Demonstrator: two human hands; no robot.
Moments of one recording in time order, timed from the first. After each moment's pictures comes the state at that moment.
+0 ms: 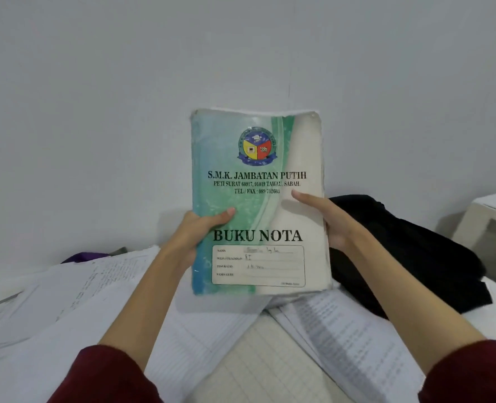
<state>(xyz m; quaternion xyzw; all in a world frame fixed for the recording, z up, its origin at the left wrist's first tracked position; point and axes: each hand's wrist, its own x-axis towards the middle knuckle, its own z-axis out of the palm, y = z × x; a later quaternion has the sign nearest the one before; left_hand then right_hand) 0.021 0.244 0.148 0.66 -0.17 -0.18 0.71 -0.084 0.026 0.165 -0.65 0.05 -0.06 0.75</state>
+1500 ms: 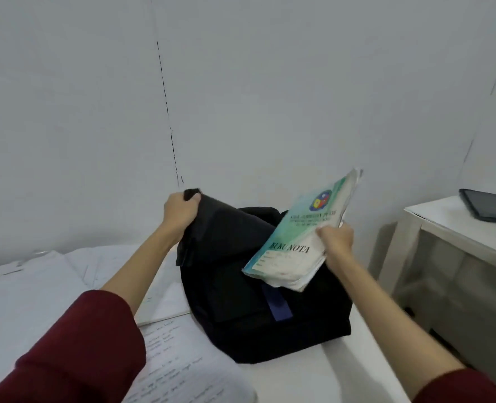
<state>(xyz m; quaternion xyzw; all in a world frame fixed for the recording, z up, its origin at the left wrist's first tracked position) -0.026 -0.083 0.143 0.80 -0.10 0.04 0.59 -0.164 -0.306 0.090 -0.57 0.36 -0.37 0.64</state>
